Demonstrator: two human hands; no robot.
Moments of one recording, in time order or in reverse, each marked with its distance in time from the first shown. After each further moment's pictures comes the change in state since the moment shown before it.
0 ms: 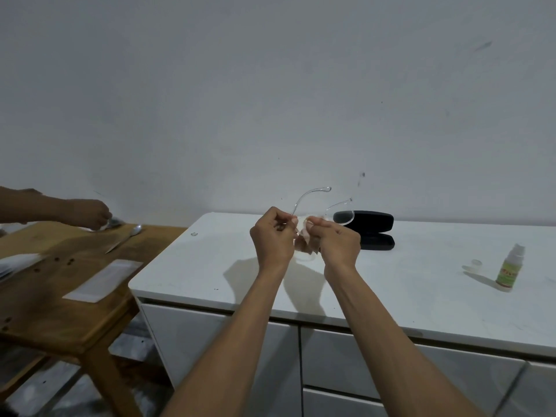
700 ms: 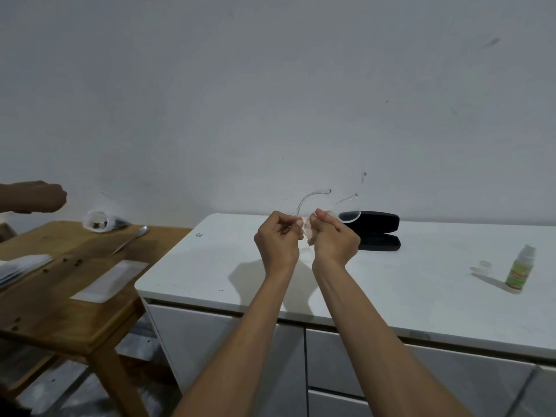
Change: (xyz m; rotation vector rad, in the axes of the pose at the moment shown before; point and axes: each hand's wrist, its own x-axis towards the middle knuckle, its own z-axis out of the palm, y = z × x) left_hand -0.009 0.007 -0.001 -0.074 0.014 -0.054; right_hand -0.005 0.000 0.026 0.240 0.157 -0.006
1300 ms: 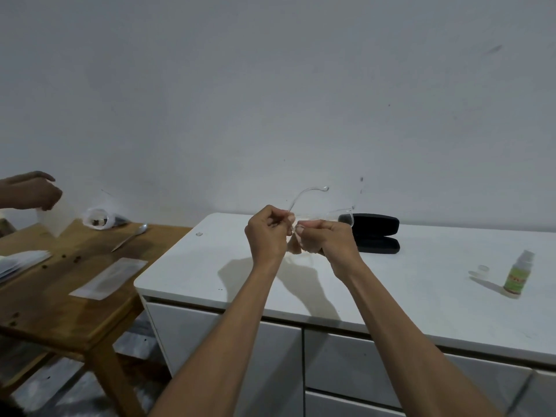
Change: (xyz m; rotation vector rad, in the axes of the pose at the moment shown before) left_hand 0.017 0.009 -0.017 -0.013 -0.023 -0.045; right_hand 0.012 -0.021 -0.024 -0.396 -0.636 -0.010
